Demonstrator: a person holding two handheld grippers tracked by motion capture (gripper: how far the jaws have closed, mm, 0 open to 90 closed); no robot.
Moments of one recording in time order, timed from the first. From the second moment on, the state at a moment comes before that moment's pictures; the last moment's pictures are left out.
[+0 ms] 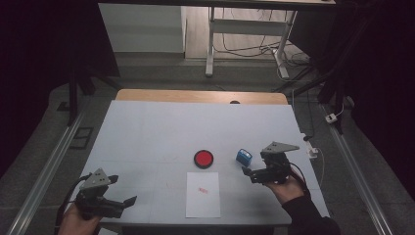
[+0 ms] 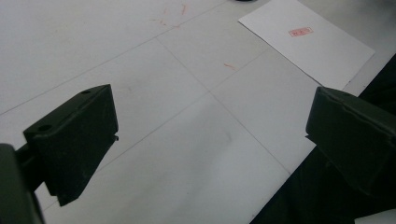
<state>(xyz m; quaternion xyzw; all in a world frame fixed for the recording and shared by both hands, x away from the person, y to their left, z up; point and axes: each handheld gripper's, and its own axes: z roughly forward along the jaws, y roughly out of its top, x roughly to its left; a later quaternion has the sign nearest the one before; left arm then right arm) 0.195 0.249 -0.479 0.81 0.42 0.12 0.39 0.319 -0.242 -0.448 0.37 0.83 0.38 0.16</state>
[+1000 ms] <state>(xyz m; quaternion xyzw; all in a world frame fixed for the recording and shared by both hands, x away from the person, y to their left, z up) 0.195 0.250 -0.479 0.81 0.43 0.12 0.39 0.248 -0.286 -0.447 0.42 0.79 0.39 0.20</state>
